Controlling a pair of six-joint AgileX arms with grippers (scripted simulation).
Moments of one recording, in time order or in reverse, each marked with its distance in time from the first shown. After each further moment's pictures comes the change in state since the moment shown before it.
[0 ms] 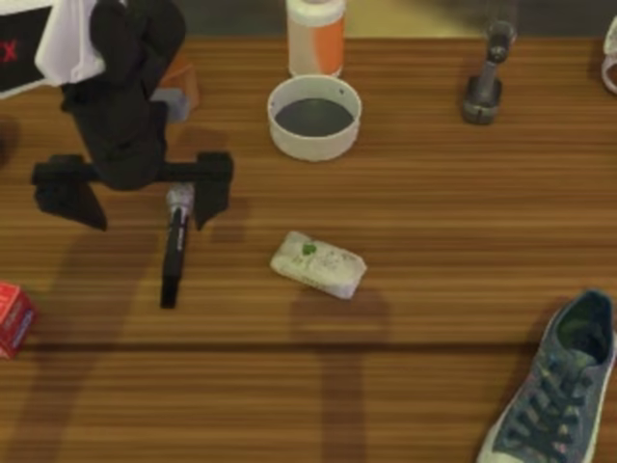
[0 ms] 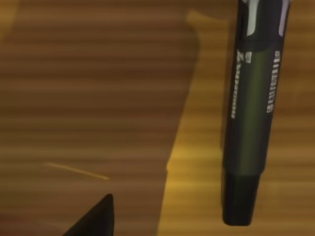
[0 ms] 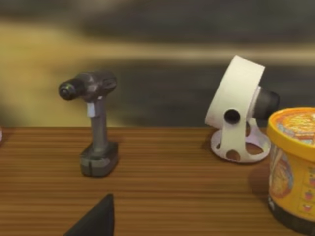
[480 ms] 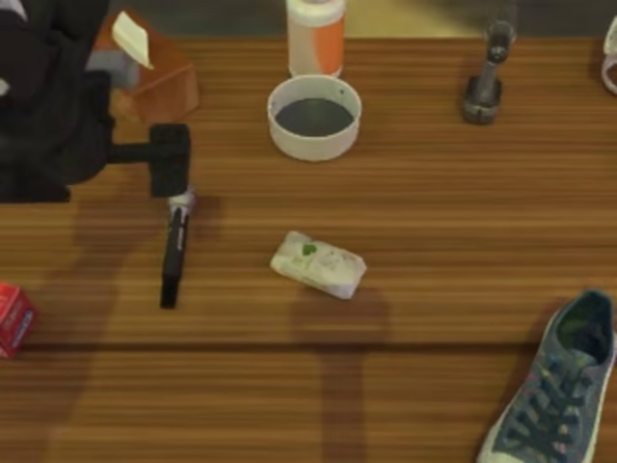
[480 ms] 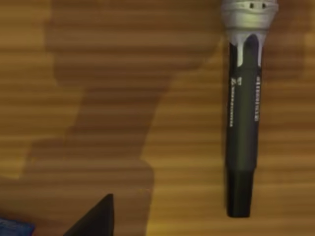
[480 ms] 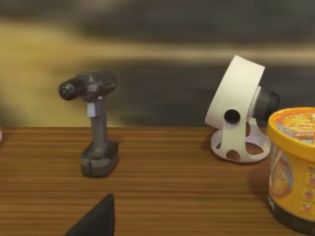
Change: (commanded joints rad) left arm 0.055 -0.318 -0.237 0.187 0.011 0.049; right arm 0.000 0.000 0.000 0.000 0.000 0.000
